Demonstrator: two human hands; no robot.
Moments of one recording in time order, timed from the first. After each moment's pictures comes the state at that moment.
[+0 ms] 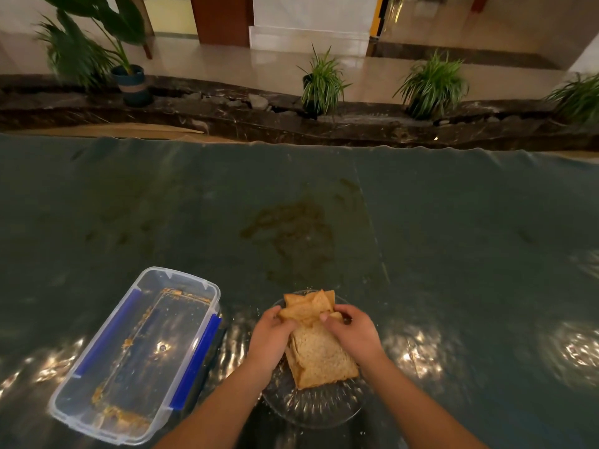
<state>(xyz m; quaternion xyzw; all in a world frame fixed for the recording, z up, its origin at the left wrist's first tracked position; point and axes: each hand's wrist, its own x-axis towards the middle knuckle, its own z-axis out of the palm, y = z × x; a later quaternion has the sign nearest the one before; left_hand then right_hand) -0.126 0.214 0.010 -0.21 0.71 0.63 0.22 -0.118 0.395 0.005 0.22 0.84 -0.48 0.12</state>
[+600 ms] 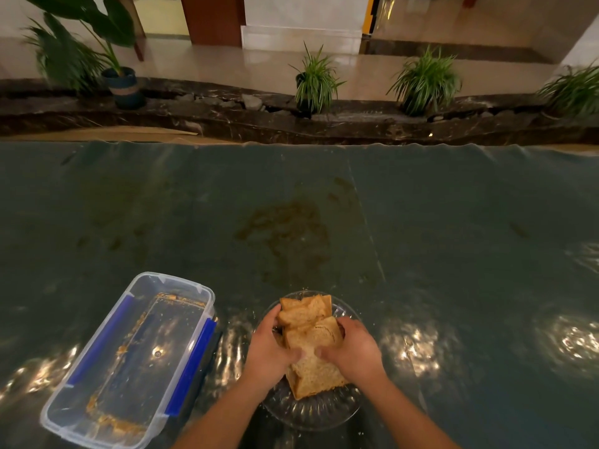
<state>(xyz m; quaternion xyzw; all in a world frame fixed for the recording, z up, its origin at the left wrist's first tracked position) -0.110 0.212 -0.005 -0.09 0.80 0.56 0.19 -0.096 0.396 0.002 0.17 0.92 -0.33 0.14</state>
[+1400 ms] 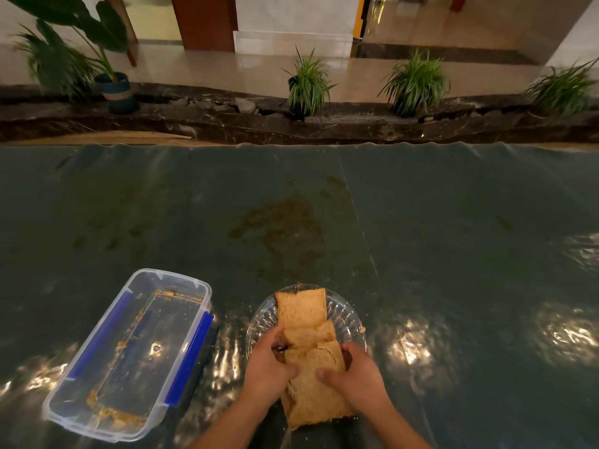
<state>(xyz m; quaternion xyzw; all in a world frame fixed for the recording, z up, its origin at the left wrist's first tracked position) -0.070 0.214 -0.006 -0.11 0.81 0.54 0.22 -0.031 0.396 0.001 0.24 0.84 -0.46 0.15</state>
